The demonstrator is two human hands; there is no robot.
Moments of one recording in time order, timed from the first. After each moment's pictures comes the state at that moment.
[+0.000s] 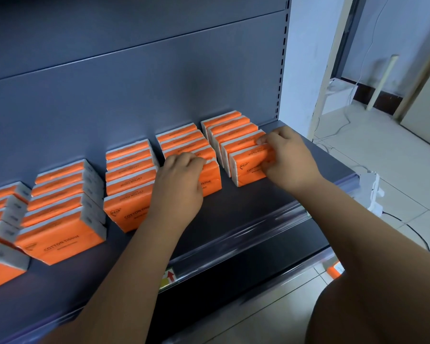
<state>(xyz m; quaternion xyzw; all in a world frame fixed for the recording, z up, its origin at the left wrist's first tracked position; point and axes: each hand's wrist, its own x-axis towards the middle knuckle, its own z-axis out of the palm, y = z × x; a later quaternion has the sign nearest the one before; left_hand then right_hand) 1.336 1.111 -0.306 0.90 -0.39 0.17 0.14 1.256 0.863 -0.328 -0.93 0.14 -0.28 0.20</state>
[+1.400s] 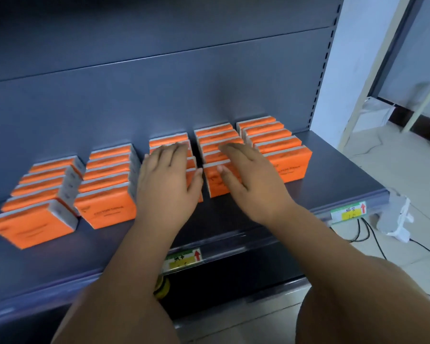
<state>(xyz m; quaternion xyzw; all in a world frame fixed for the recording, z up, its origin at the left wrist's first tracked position) 1.307 1.194 -0.279 0.91 -0.26 0.28 0.15 1.248 1.007 -0.295 -0.92 -0.05 -0.30 0.25</state>
